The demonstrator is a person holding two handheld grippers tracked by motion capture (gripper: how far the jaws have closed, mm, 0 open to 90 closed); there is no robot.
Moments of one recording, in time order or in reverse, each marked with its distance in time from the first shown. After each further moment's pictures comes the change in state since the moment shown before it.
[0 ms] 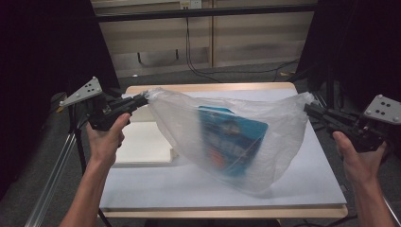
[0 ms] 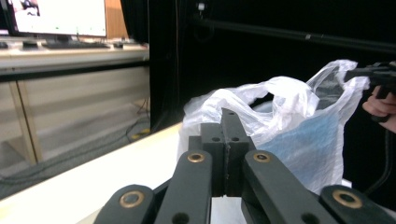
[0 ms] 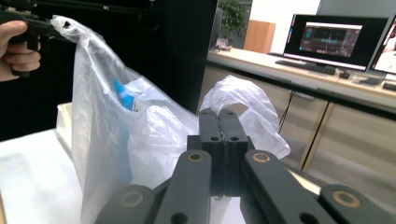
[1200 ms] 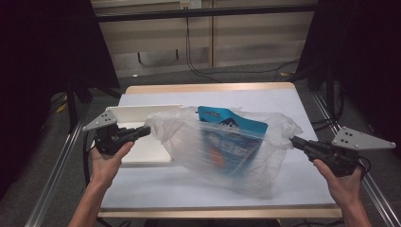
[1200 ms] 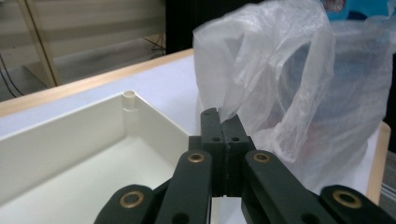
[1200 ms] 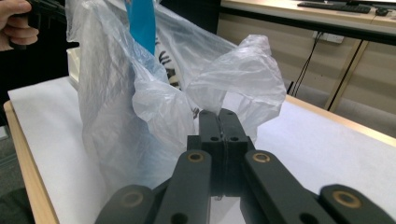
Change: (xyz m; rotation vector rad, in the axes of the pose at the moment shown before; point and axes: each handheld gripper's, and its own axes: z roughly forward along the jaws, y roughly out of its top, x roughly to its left) left arm 0.009 -0.081 -0.011 0.253 0.064 -0.024; right arm 0.019 -0.075 0.008 0.173 0.048 0.063
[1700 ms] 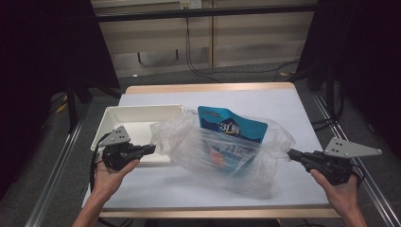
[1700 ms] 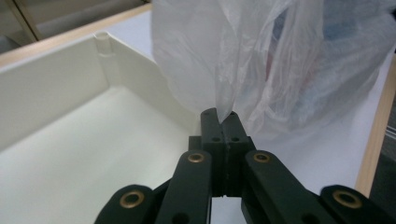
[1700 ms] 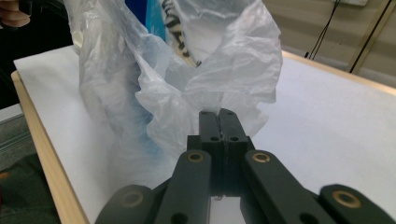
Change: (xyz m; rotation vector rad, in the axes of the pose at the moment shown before) left arm -0.015 -0.034 0.010 0.173 -0.013 0.074; right arm -0.001 -0.034 0.005 0.106 0.039 0.029
